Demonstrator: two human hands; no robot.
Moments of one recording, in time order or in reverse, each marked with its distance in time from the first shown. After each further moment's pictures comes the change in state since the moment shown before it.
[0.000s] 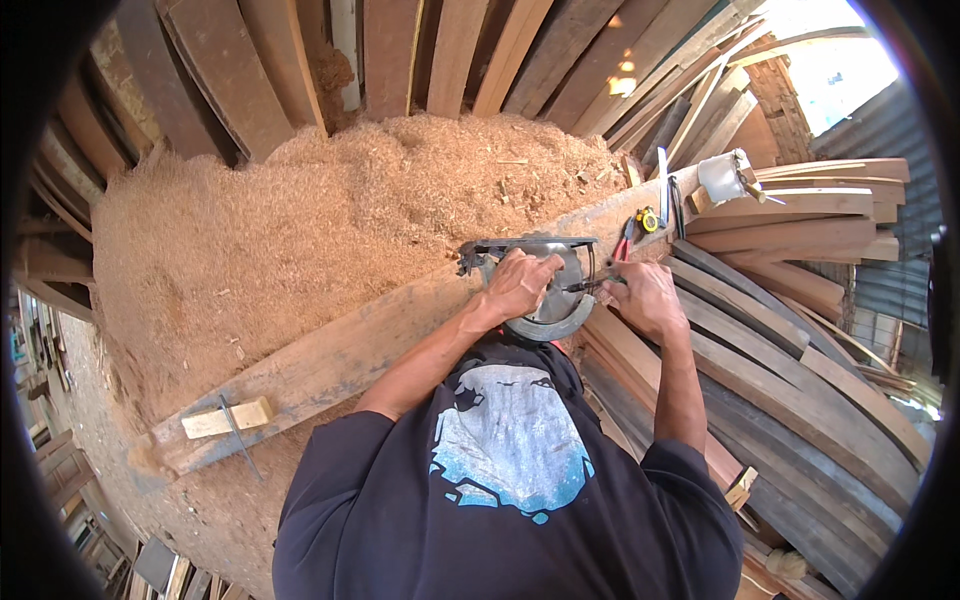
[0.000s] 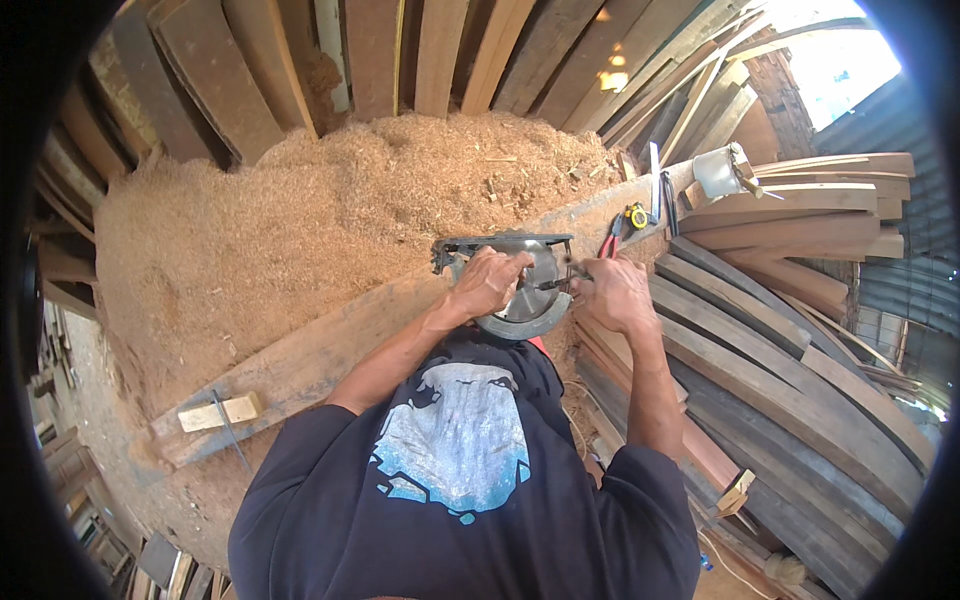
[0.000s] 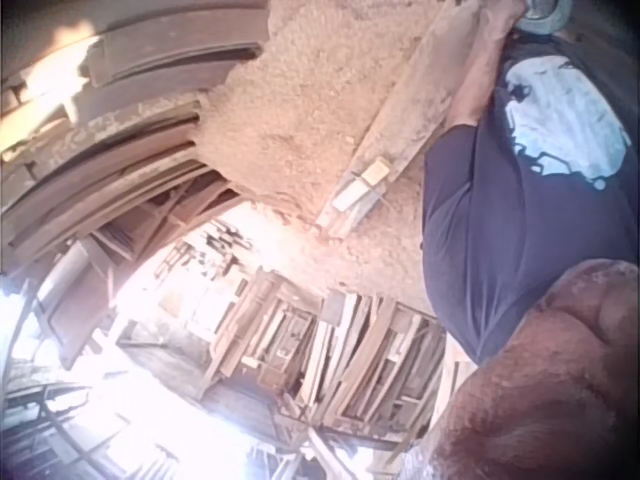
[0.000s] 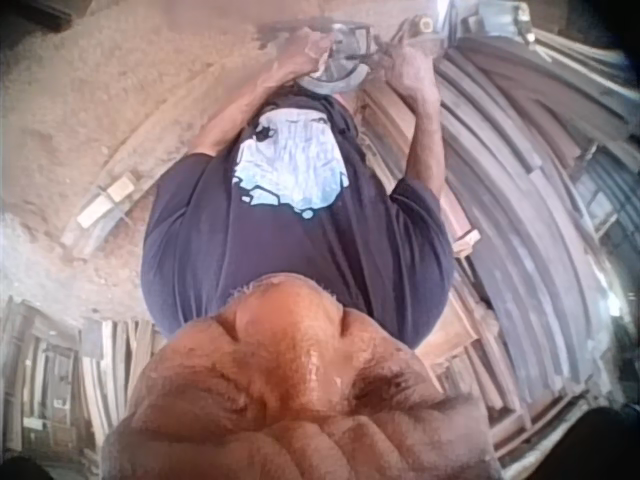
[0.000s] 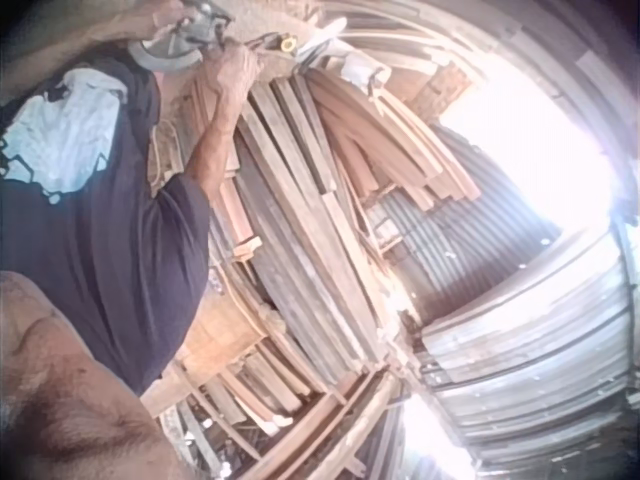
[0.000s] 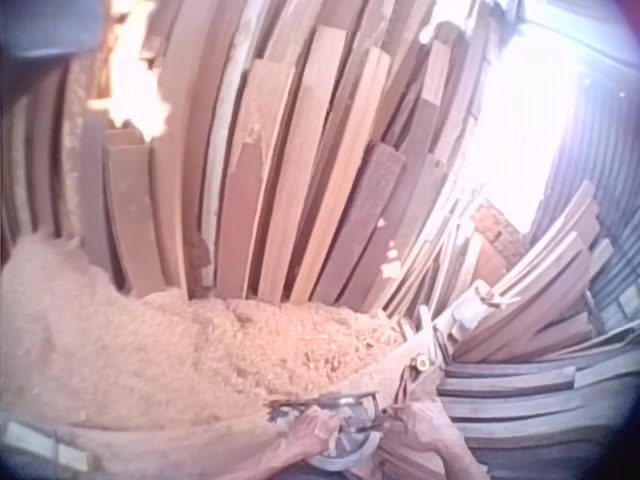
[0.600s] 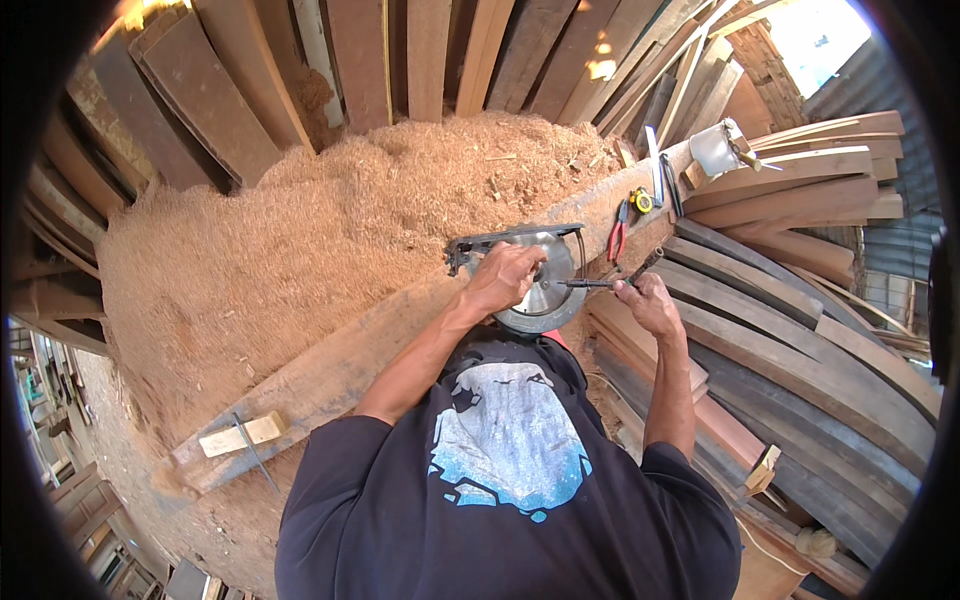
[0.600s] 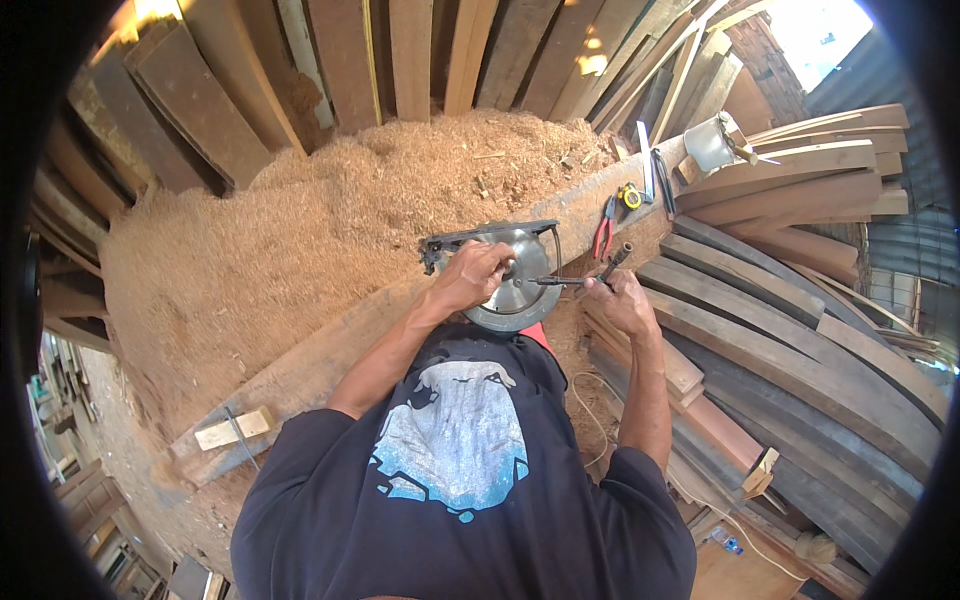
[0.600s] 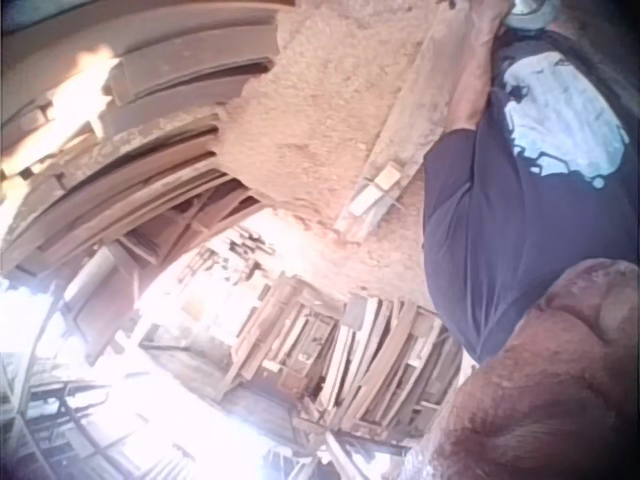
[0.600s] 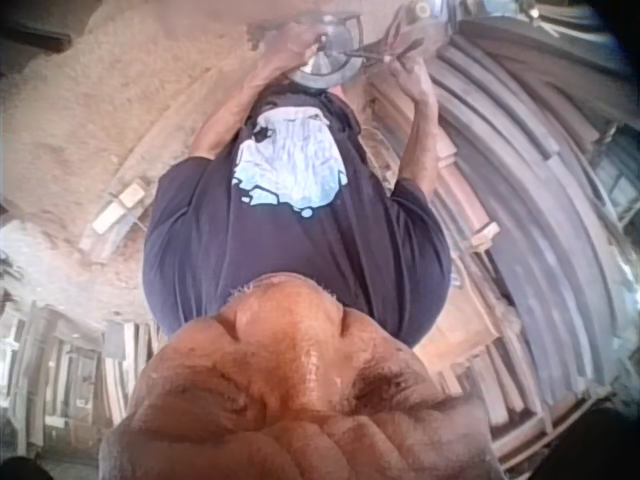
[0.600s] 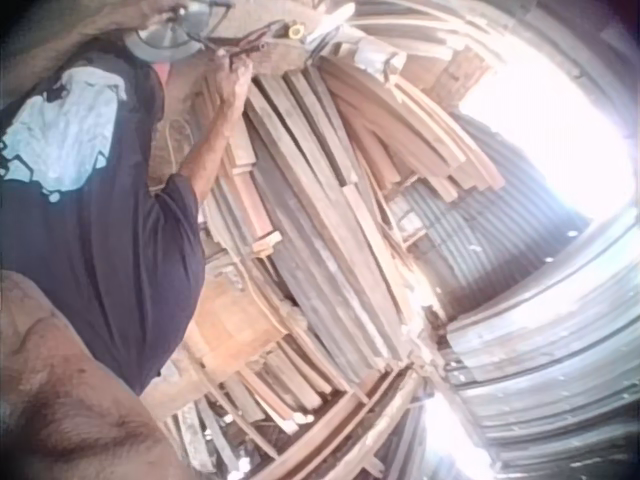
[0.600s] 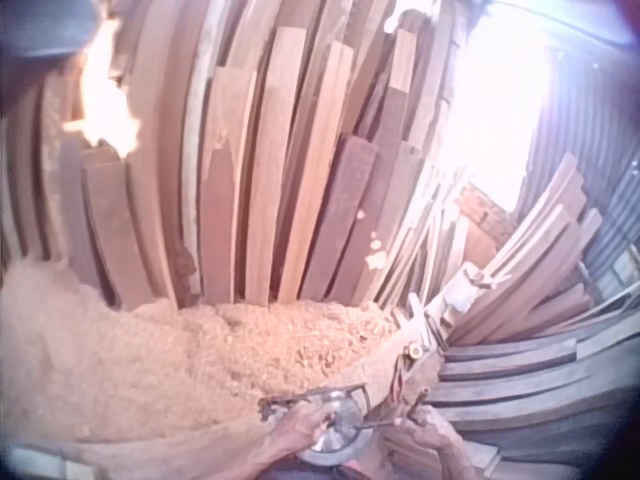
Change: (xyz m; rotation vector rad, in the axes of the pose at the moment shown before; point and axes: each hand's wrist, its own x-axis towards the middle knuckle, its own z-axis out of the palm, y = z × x) left_hand 0.004 0.000 -0.013 -0.114 0.019 0.041; right_hand -0.034 0.057 0.052 0.619 0.021 0.157
